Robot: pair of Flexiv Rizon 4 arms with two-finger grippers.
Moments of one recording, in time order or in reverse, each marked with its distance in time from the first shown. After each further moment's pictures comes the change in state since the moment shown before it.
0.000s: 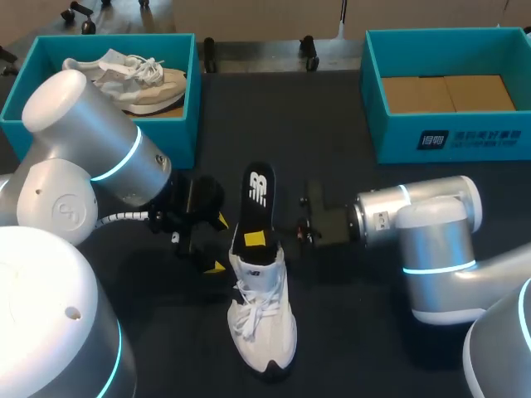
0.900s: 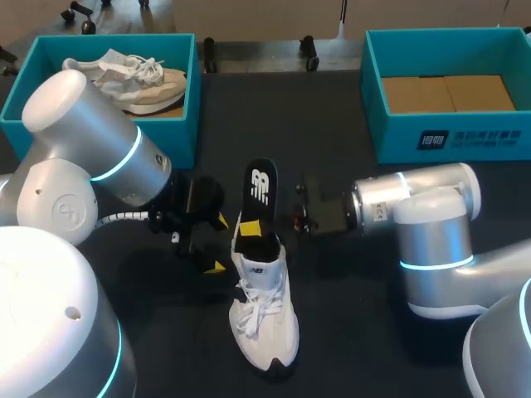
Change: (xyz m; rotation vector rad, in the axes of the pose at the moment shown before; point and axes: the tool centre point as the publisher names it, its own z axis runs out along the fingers) left arm 0.000 0.000 0.000 0.000 0.000 0.000; right arm 0.011 0.024 0.002 -0.007 -0.003 -0.147
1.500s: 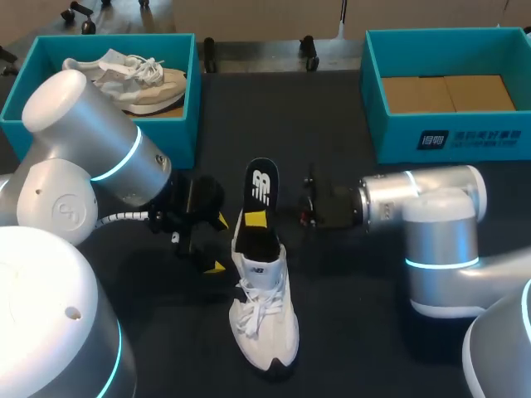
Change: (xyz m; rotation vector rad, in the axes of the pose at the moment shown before) left arm 0.000 0.000 0.000 0.000 0.000 0.000; right arm 0.001 0.017 -0.012 -0.078 0.028 -0.071
